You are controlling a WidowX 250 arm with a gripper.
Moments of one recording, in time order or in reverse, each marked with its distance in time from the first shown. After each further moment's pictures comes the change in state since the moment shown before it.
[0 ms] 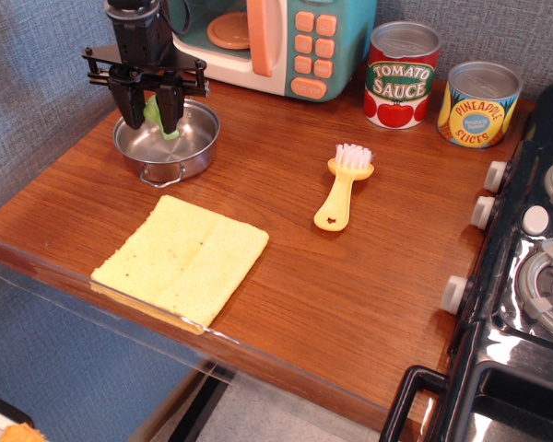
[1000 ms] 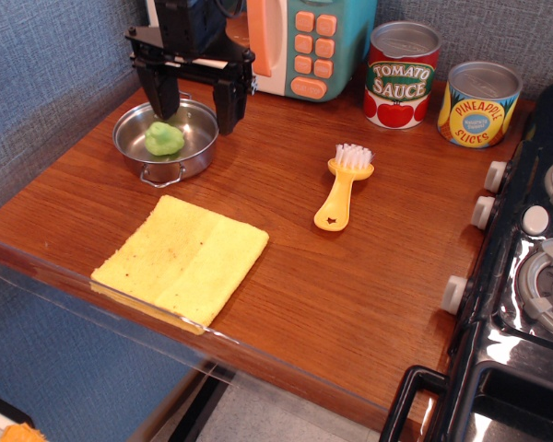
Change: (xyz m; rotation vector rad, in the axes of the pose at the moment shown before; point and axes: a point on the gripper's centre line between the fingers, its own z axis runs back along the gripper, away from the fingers) arm -0.027 -0.052 0.039 -0.054 -0.001 -0.217
